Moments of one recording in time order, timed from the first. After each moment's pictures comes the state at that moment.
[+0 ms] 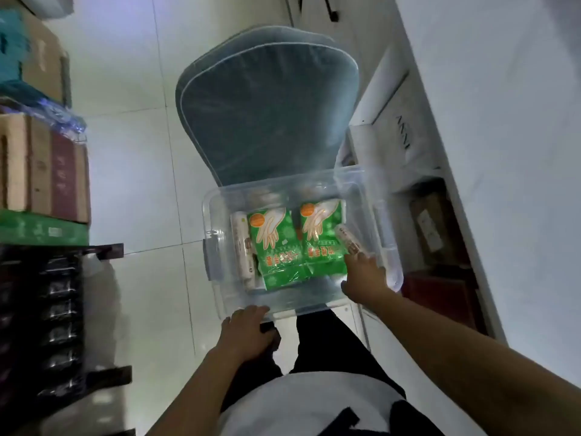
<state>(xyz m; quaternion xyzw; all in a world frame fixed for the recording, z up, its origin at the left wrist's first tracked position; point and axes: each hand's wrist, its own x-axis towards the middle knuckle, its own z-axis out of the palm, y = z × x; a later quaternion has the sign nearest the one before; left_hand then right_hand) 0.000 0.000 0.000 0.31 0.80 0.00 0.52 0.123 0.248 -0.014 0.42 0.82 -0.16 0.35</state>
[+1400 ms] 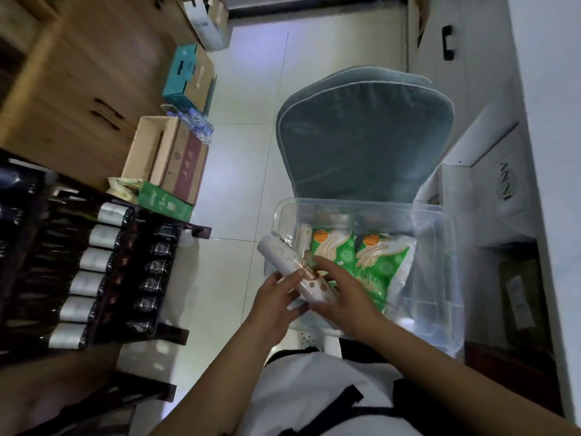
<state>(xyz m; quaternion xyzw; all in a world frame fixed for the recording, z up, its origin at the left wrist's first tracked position) -0.011 0.055 0.095 -0.27 0.56 0.67 0.42 0.062 0.198 0.071 0.18 0.76 -0.62 0.11</state>
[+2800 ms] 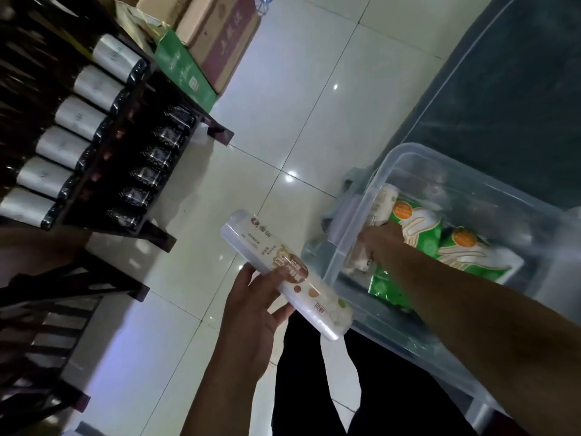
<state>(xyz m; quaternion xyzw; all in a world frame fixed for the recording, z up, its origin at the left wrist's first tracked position) -0.030 -0.120 0.000 -0.38 0.45 0.77 0.25 -0.107 0.116 -0.165 0.54 0.67 -0.42 0.26</state>
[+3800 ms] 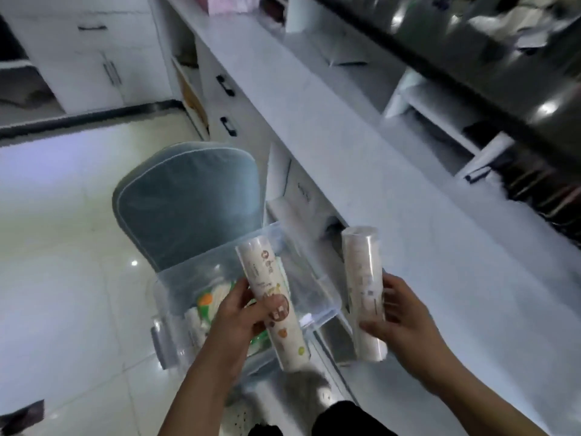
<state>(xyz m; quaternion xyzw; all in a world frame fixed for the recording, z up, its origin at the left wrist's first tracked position) 0.016 0.077 0.164 0.13 0.53 0.61 0.58 0.257 0.171 0.225 0.53 0.62 -0.54 -0.21</state>
